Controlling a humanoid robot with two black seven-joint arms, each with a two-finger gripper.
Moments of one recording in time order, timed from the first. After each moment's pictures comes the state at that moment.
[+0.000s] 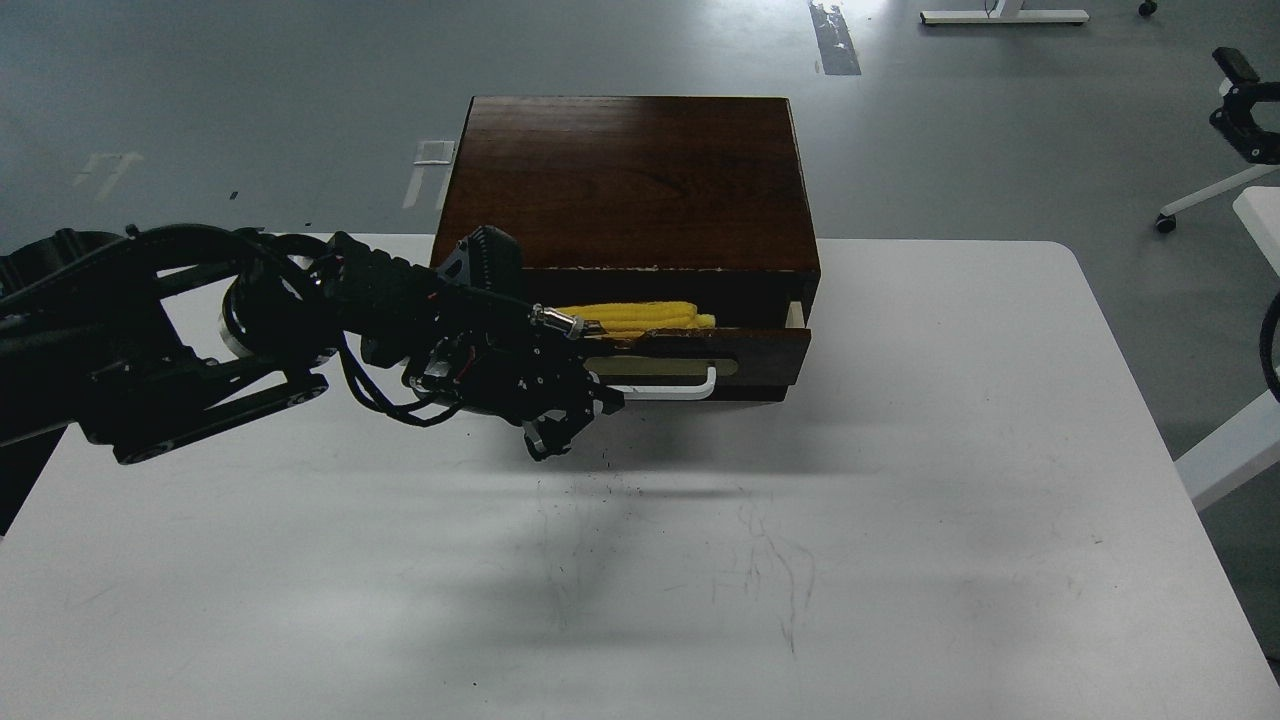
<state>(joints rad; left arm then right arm) -1.19 0.54 -0.11 -1.36 2.18 -0.34 -0.49 0.99 -0.80 0.39 0.61 0.17 0.49 0.33</state>
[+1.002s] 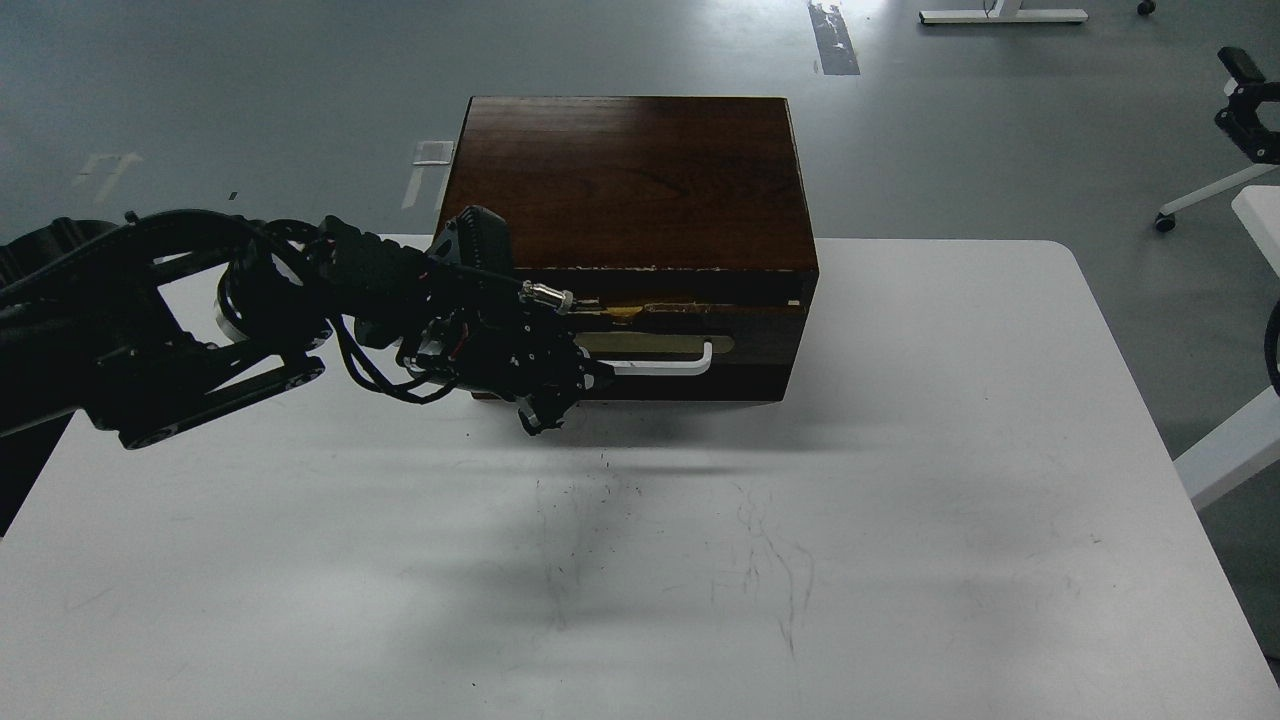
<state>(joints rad) -1.20 0.54 -0.11 -1.28 2.18 -0.31 -0.49 0.99 -0.80 0.39 0.62 0.17 0.49 0.33</state>
